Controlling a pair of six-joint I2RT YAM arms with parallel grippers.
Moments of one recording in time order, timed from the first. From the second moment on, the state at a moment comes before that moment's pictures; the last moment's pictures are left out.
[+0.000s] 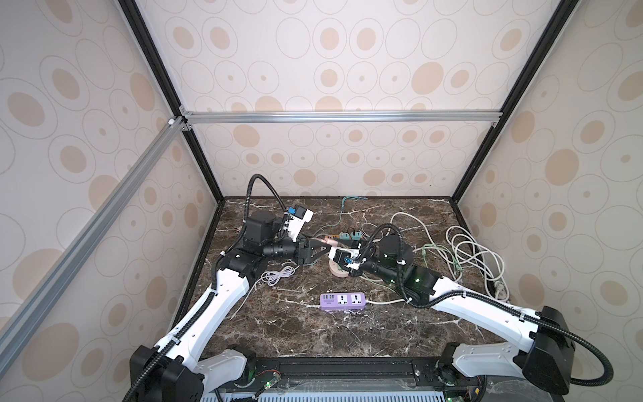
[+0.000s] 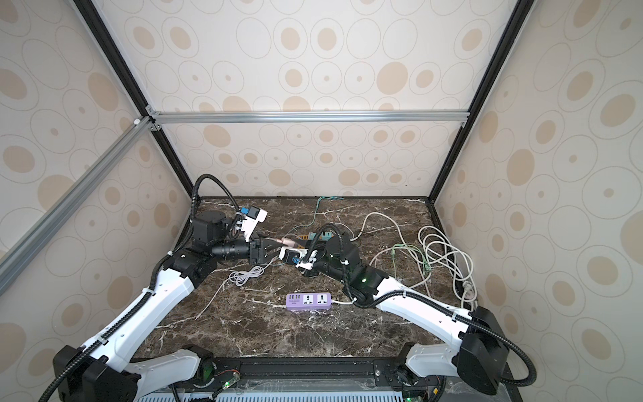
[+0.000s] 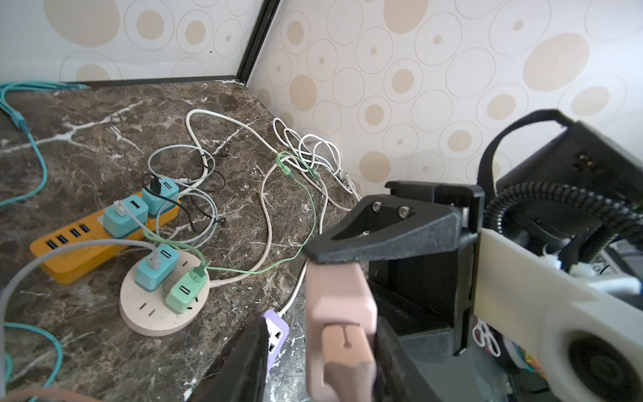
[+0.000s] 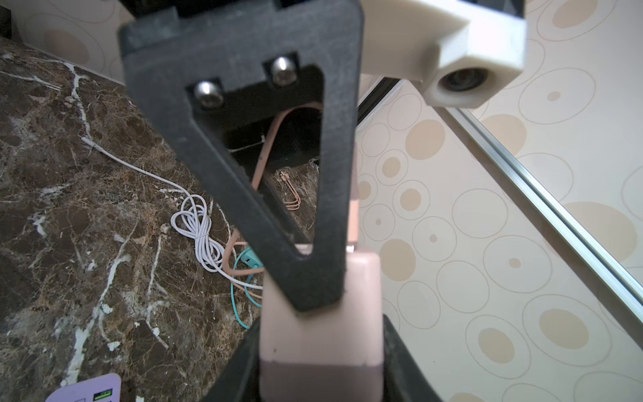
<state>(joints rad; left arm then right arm) -0.36 1.16 1.04 -0.30 0.87 -0.28 0.87 1.27 0.94 0.15 -0.10 -0.75</state>
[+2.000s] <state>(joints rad) -0.29 1.19 1.81 -0.41 0.20 -0.21 0.96 2.39 1.58 0.76 -0.07 0.13</state>
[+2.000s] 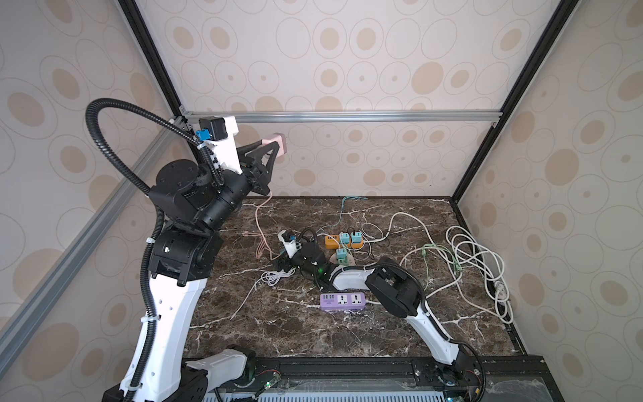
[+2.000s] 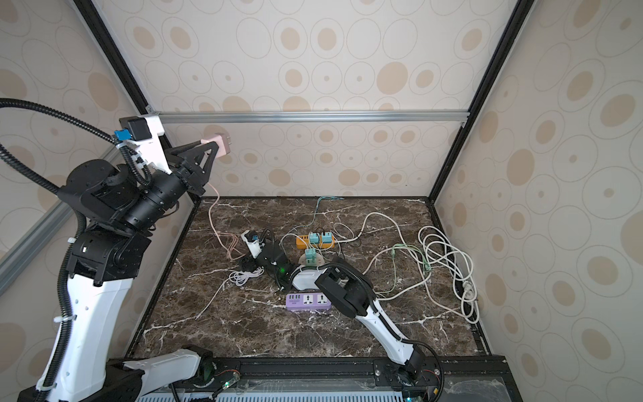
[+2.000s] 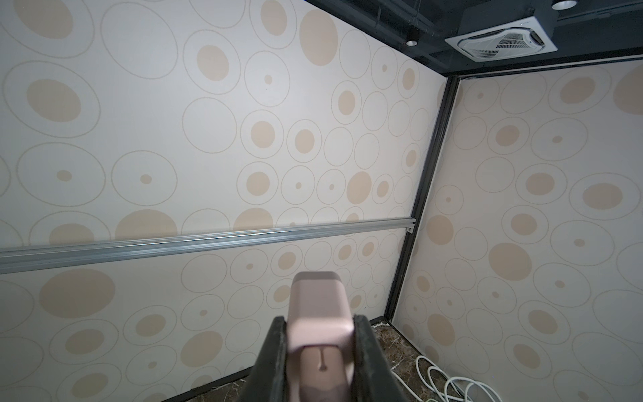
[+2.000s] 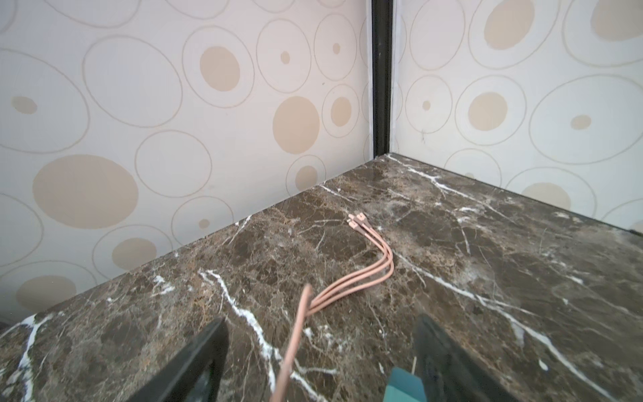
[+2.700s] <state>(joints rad) -0.29 1.15 1.74 -0.42 0.19 -0.19 0.94 2.33 1.54 0.94 -0.02 0.14</state>
